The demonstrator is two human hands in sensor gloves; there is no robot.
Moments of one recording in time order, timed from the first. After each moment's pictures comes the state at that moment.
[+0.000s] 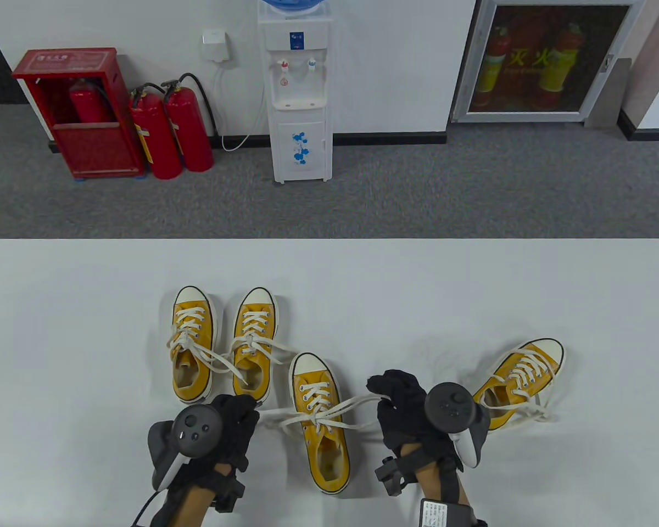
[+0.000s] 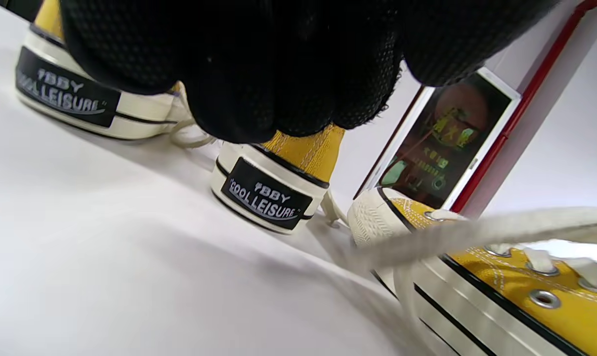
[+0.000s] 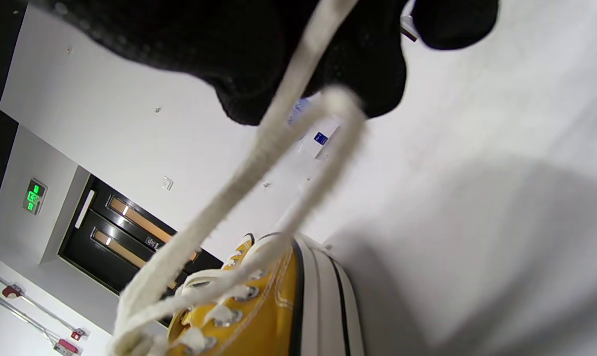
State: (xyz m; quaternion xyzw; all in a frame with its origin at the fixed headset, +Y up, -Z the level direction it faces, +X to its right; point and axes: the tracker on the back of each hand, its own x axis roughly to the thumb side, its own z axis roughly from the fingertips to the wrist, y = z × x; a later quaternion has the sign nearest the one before) left_hand -0.226 -0.742 -0.269 0.05 -0.04 0.25 0.97; right_hand 0.136 -0.748 -0.297 0.04 -0.03 0.88 0.47
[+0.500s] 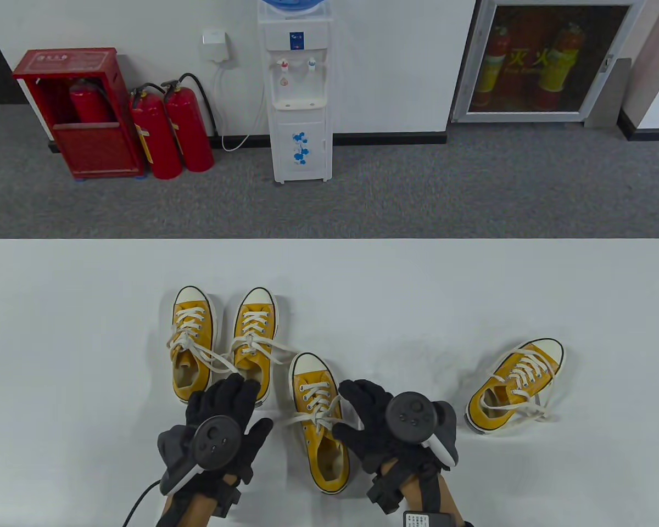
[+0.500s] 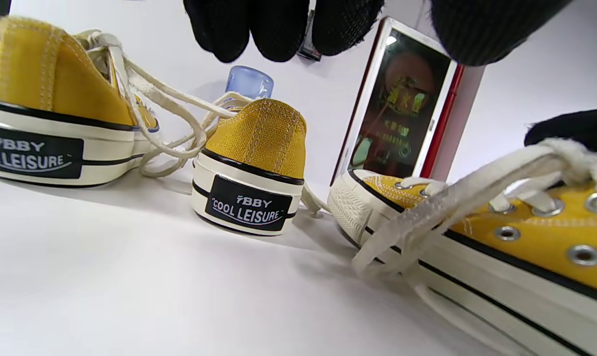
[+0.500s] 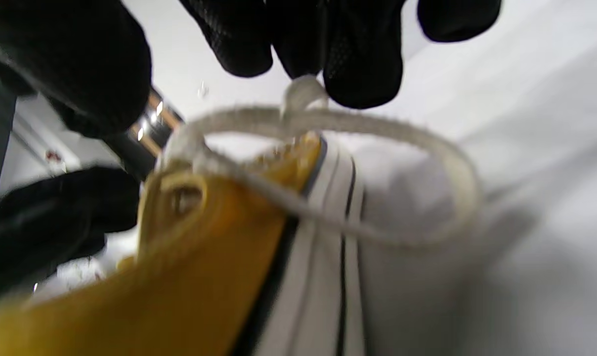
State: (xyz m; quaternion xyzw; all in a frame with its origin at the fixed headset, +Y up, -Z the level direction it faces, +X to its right) left_hand -0.205 -0.731 -0.259 0.06 -0.10 0.14 0.98; right_hand 0.085 -0.750 -0.286 0.17 0.05 0.92 0.34
